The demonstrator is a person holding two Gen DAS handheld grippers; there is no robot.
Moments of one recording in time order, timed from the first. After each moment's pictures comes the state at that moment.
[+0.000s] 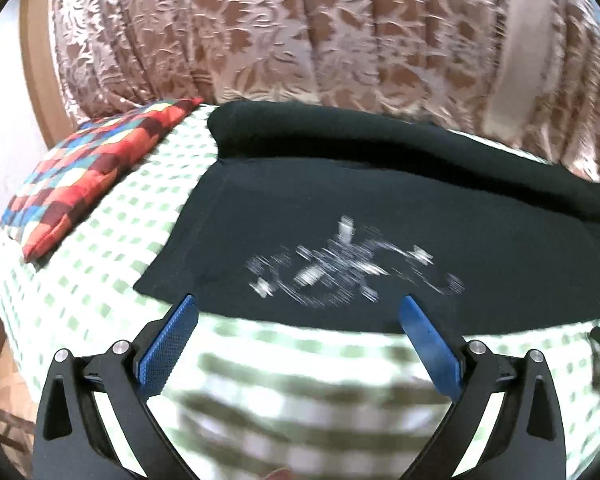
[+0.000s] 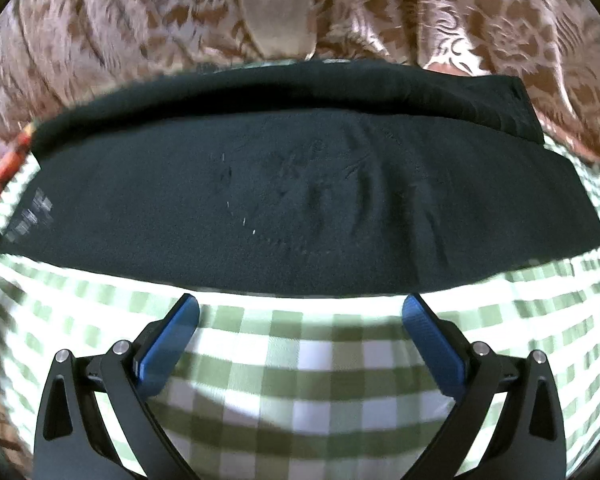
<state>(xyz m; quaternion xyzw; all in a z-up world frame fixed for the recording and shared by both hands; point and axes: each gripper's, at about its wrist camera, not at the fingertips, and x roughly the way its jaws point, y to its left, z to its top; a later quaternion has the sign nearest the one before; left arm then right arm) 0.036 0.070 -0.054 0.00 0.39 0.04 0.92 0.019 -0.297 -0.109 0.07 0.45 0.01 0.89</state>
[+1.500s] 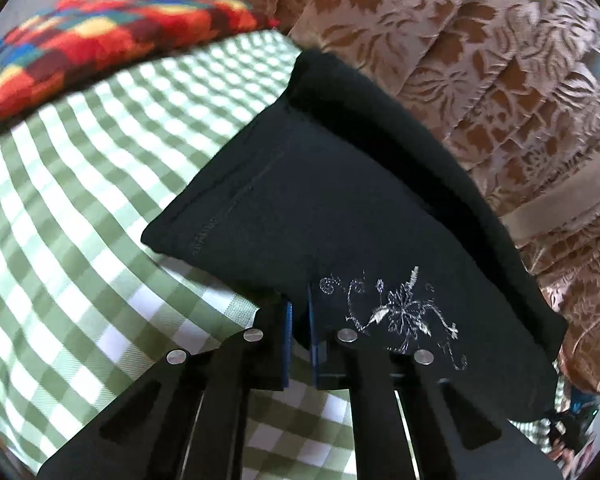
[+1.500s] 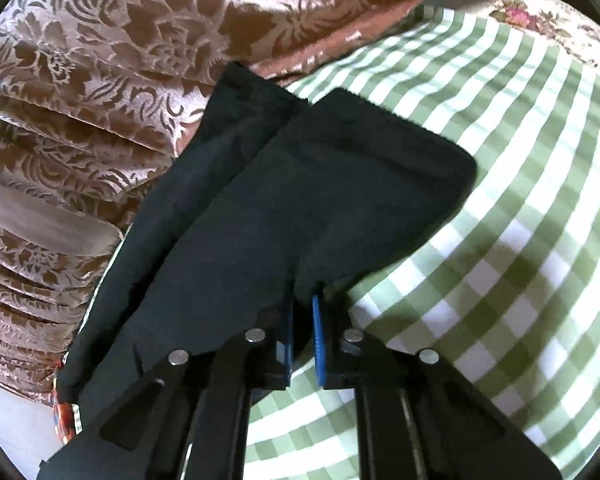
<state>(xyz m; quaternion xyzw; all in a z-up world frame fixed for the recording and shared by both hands) 0.061 0.176 -0.073 -0.26 0.42 0.04 0.87 0.022 -0.579 -0.122 0.40 0.38 -0.12 0.83</state>
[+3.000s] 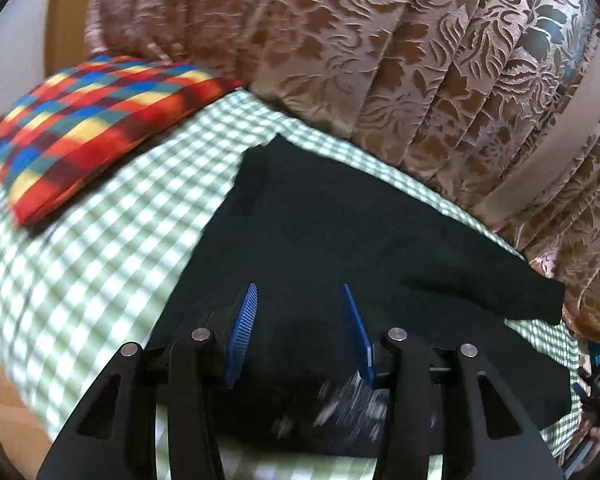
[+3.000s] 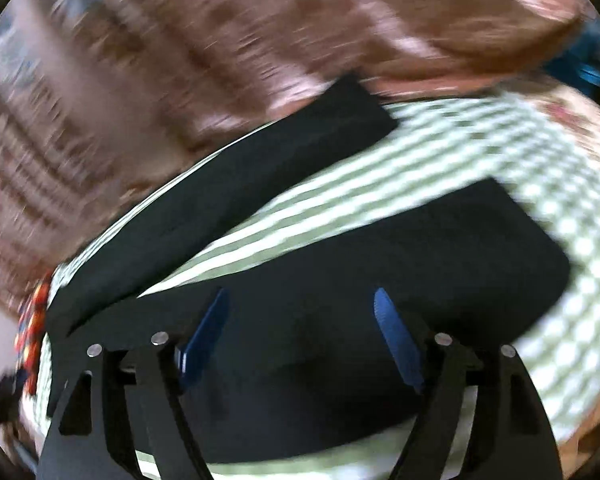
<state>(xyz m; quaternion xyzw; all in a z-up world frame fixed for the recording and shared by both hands) 0.060 0.171 -0.004 -0.18 0.40 0.01 0.90 -0.004 -0.463 -0.050 0.25 0.39 -0.04 0.88</state>
